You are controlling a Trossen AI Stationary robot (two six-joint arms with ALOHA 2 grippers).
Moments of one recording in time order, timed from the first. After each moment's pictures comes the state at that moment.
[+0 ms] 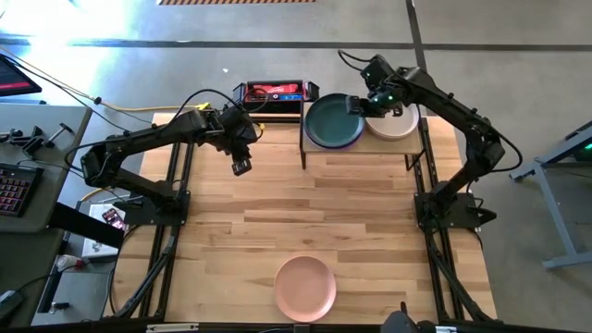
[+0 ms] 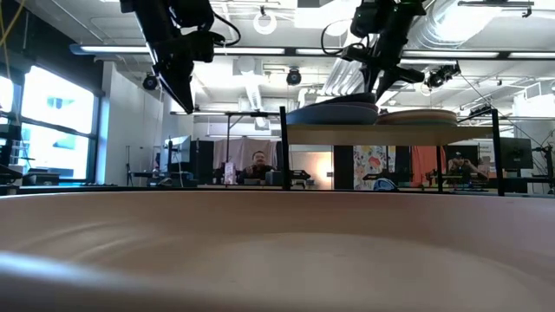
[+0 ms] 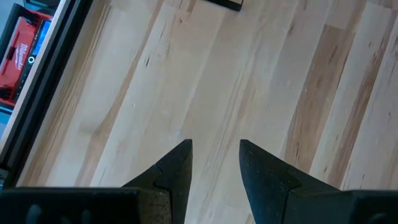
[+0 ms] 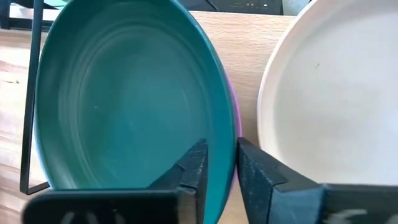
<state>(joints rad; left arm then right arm) 0.48 1.34 1.15 -0.93 0.01 0.13 -0.77 1.58 1.61 -1.15 -0.05 0.69</state>
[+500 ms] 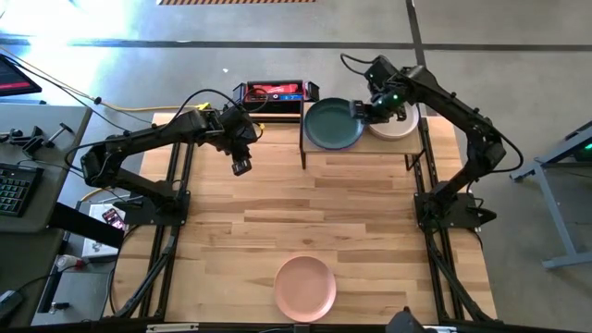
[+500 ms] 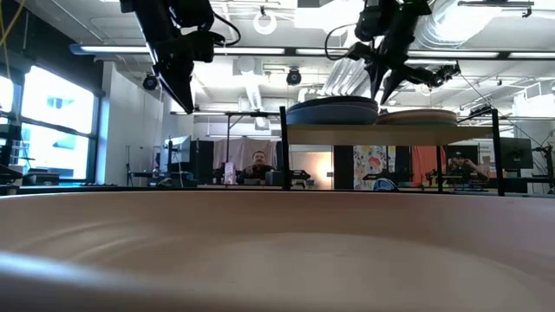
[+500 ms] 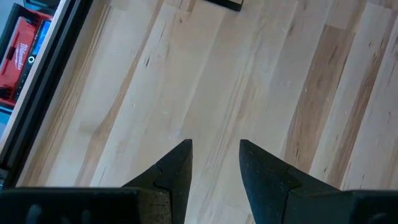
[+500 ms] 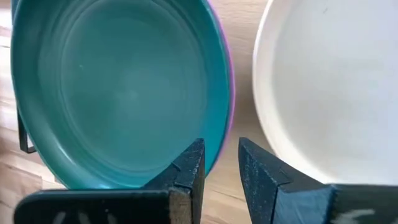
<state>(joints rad) 0.48 1.34 1.15 -0.93 0.01 0.13 -0.79 1.58 1.61 -1.26 -0.17 0.66</state>
